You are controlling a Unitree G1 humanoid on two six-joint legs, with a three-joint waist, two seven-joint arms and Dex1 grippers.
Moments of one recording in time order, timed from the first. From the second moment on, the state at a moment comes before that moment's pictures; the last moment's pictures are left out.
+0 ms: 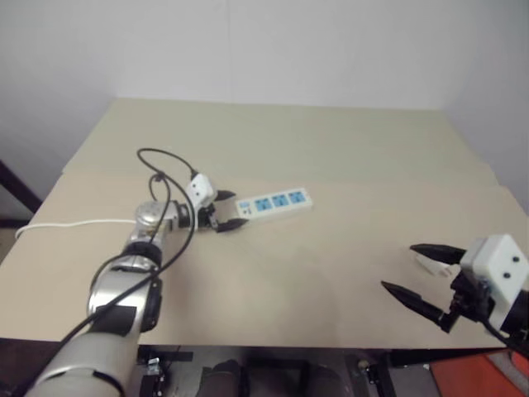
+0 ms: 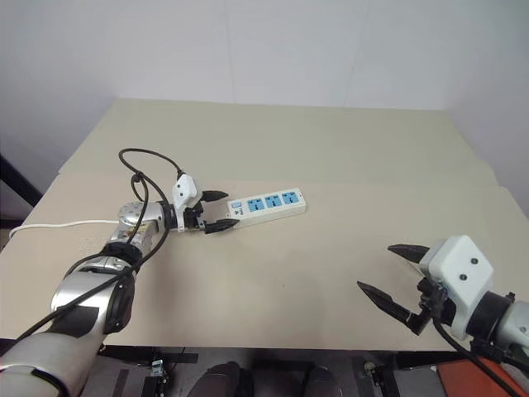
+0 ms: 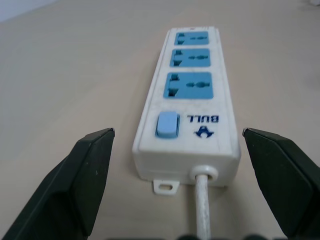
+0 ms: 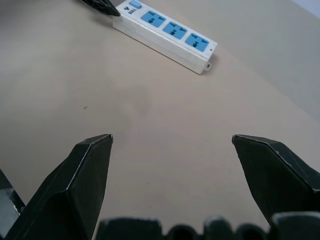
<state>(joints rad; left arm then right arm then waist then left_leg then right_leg) -1.01 0.40 0.03 1.31 -0.04 -0.44 -1.18 0.37 -0.84 -0.72 -0.90 0.65 0.72 0.79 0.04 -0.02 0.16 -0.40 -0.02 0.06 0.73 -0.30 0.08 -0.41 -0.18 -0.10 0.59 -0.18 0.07</state>
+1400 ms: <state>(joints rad) -0.74 0.43 0.06 0.96 -0.12 -0.34 -1.44 0.33 -0.86 -0.64 -0.89 0.67 0.77 0.71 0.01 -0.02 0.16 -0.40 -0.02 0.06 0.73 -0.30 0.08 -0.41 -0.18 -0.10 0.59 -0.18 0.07</state>
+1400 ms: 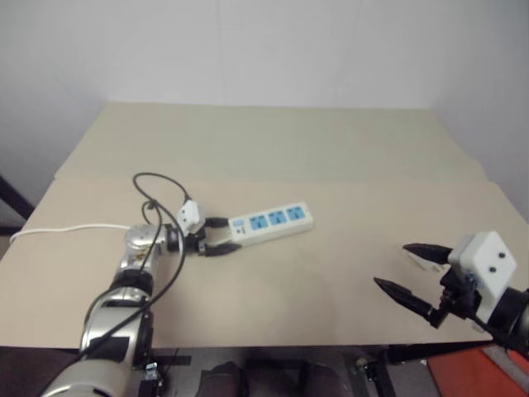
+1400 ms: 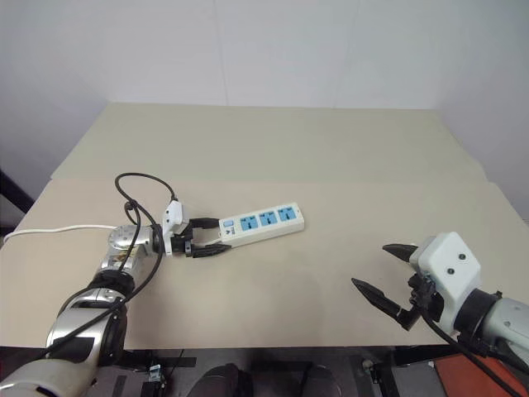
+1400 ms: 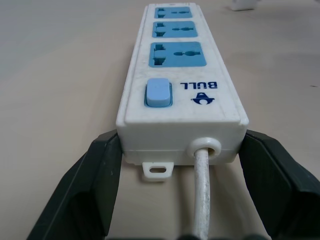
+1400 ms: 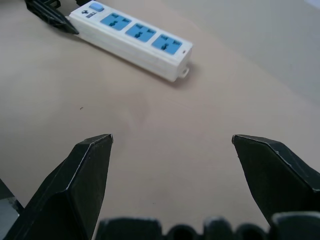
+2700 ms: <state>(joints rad) -0.75 0.42 0.07 0.96 -0.30 -0.35 -1.56 0.34 -0.84 -0.60 -0.86 0.61 0.73 0.73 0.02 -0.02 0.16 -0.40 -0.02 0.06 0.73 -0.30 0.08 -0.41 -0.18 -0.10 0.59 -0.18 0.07</state>
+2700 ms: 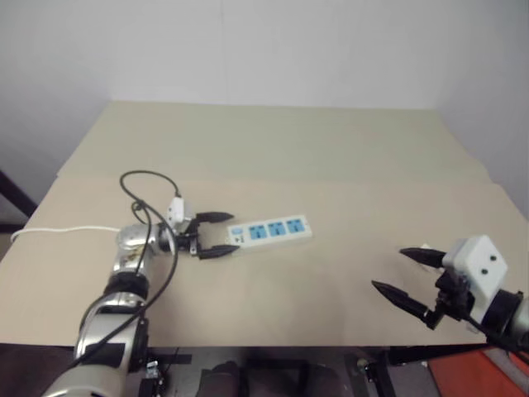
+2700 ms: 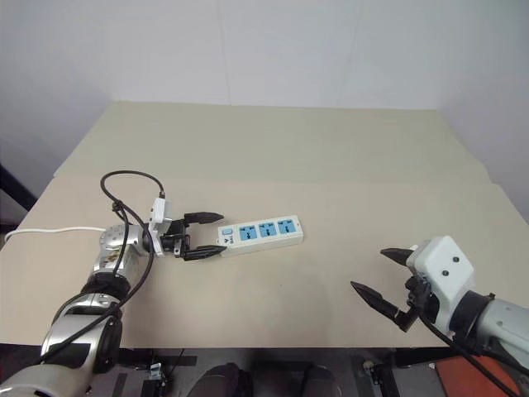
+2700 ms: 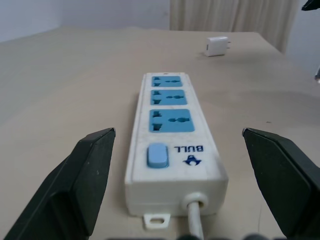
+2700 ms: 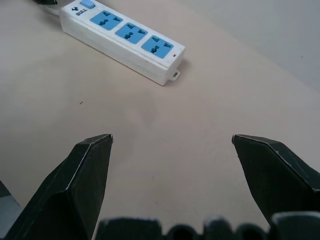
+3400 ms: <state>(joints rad) -0.85 0.36 0.06 1.19 -0.18 -0.54 -1.52 0.38 -0.84 -0.64 -0.88 0.64 0.73 0.73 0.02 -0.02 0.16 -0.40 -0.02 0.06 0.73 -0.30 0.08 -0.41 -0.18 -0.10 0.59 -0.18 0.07</state>
